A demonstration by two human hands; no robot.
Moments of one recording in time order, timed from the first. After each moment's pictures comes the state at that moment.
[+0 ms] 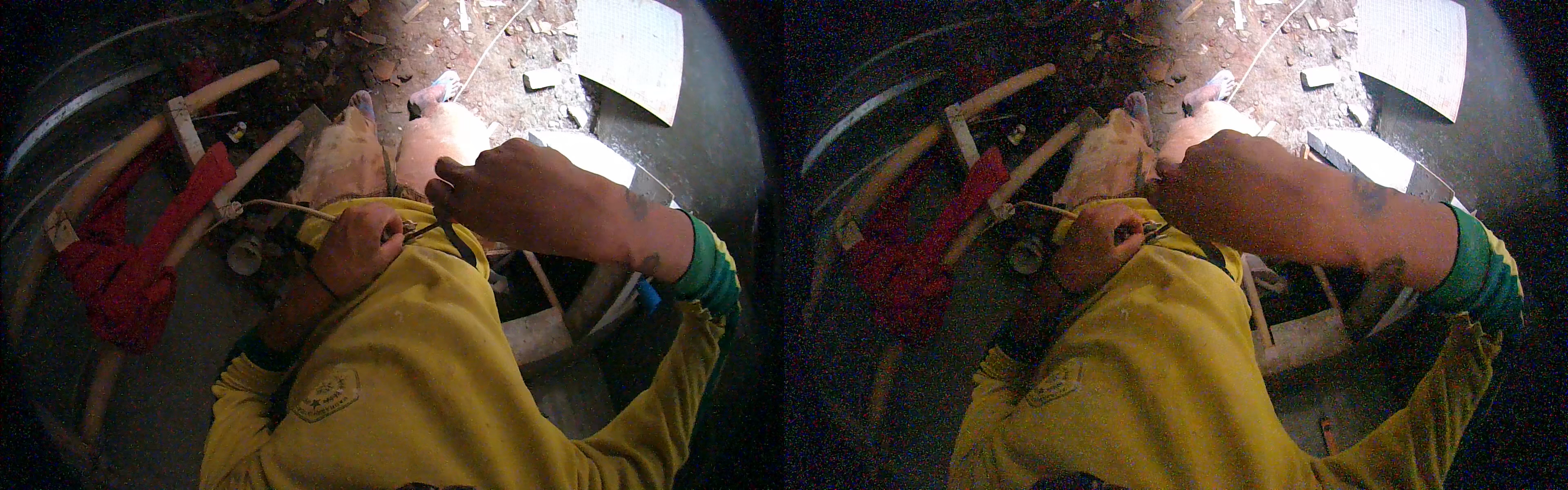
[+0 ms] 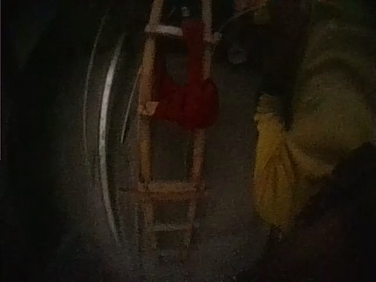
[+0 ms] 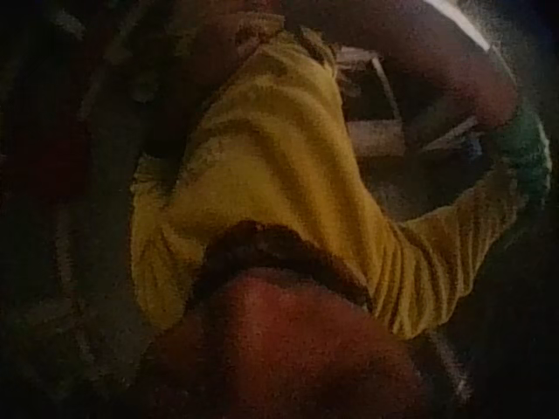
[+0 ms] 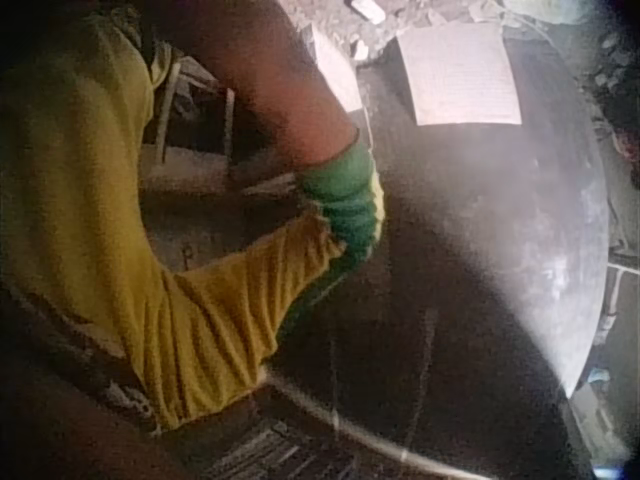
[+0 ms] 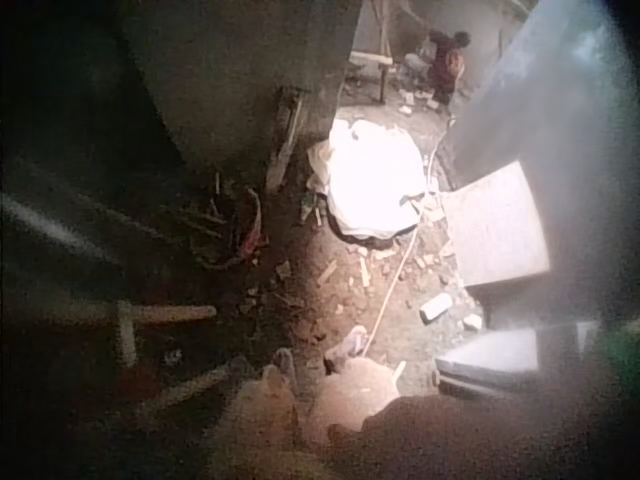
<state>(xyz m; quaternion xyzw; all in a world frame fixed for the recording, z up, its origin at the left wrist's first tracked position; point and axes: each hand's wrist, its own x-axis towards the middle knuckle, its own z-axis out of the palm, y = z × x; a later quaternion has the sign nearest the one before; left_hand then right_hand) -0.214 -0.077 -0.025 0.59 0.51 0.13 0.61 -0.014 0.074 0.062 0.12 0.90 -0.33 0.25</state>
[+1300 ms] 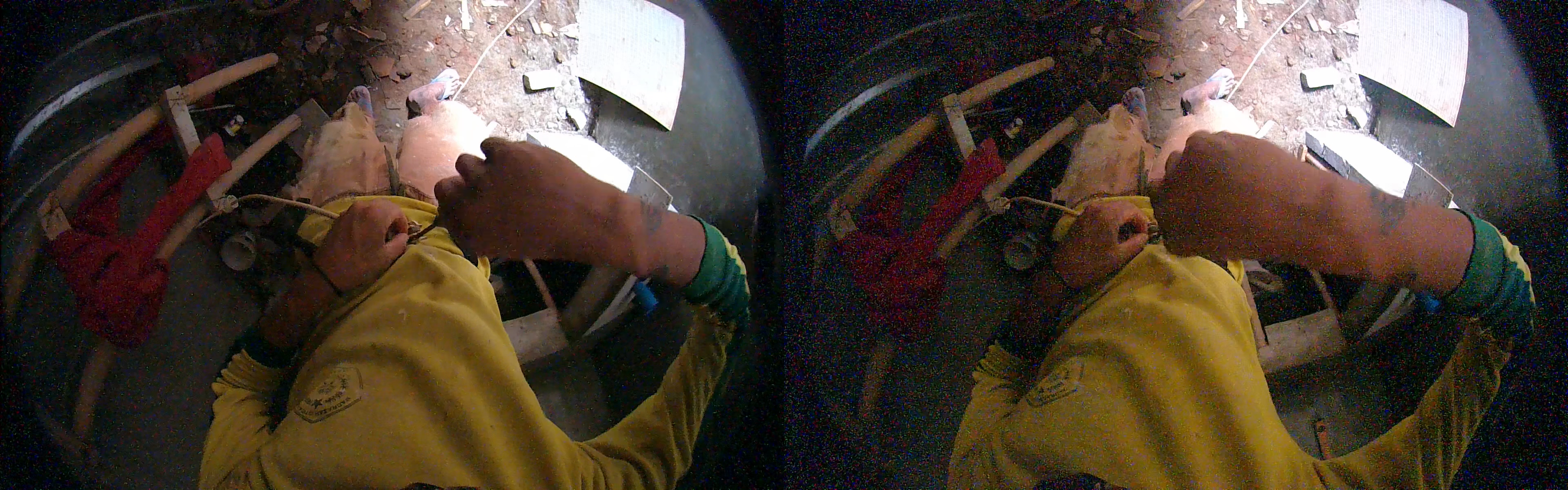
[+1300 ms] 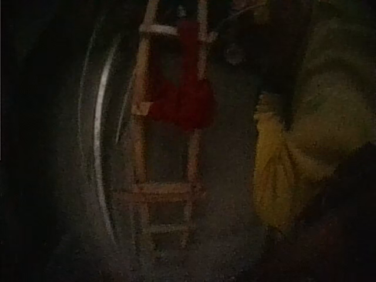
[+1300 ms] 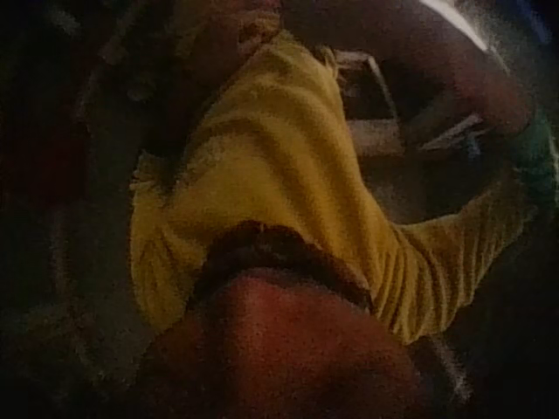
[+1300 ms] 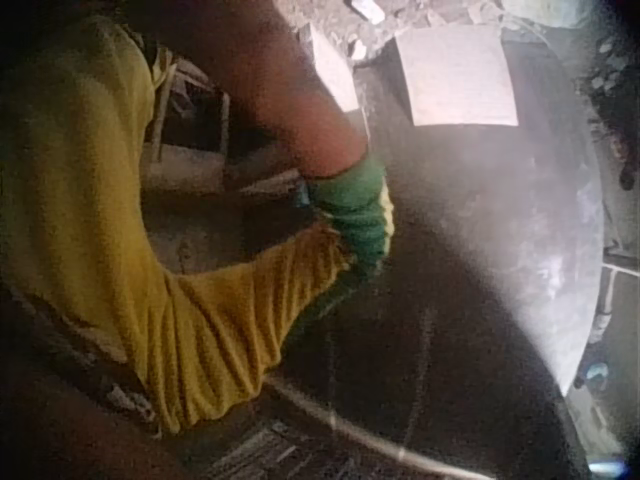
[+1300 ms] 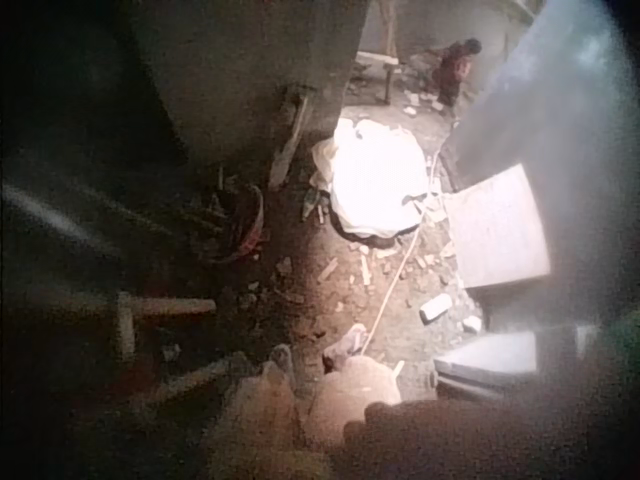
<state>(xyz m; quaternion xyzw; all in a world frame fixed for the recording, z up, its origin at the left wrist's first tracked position) -0.211 -0.069 -0.025 0.57 0.50 0.09 0.64 -0.027 0.078 0.066 0.03 0.86 -0.34 0.39</state>
